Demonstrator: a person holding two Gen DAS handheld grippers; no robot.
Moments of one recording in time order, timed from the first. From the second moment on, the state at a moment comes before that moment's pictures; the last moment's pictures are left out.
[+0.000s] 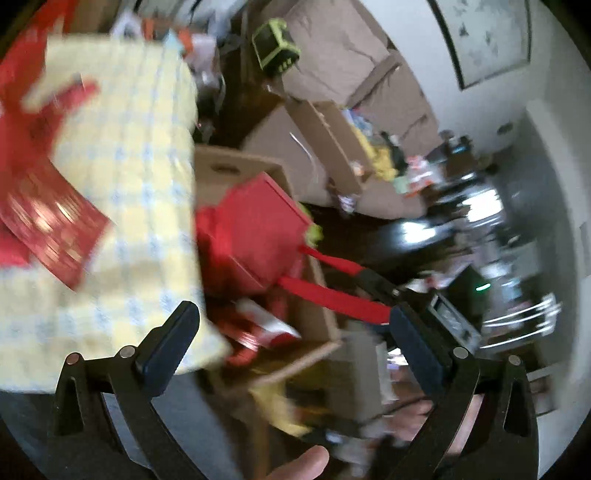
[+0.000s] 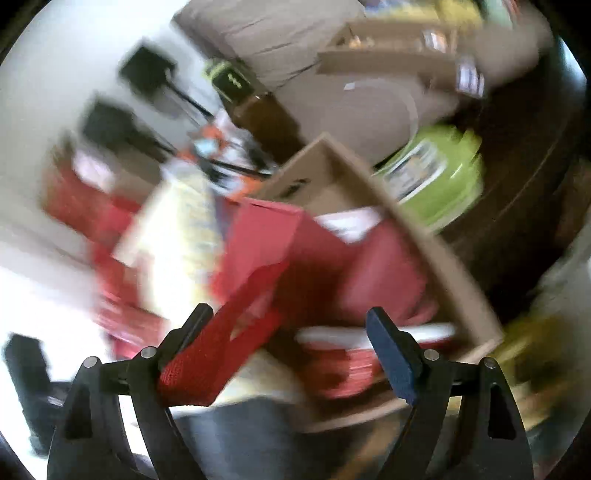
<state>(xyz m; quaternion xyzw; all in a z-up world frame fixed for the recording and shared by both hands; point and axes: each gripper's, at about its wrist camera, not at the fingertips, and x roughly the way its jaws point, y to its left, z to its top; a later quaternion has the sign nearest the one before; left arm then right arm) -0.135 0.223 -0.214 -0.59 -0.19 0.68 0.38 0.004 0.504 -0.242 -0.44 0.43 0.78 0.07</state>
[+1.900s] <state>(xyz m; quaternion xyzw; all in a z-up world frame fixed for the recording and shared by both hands) -0.106 0.383 -0.294 -0.53 -0.01 0.68 0.51 0.009 0.552 -0.336 -0.39 0.64 0.66 -0.03</state>
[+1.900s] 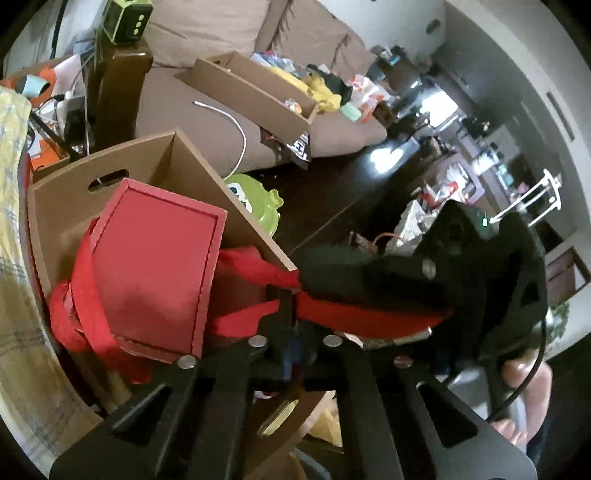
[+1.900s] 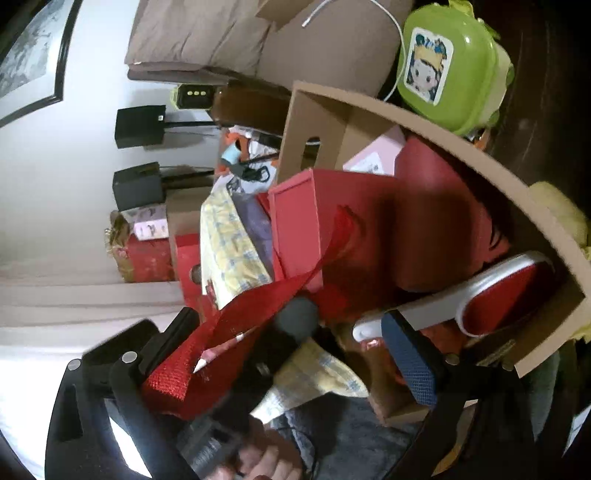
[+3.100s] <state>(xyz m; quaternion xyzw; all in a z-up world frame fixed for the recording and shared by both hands) -0.134 0.235 -0.192 -0.46 0.00 0.83 0.32 0.037 0.535 -0.223 -0.33 0.56 0.76 0.00</state>
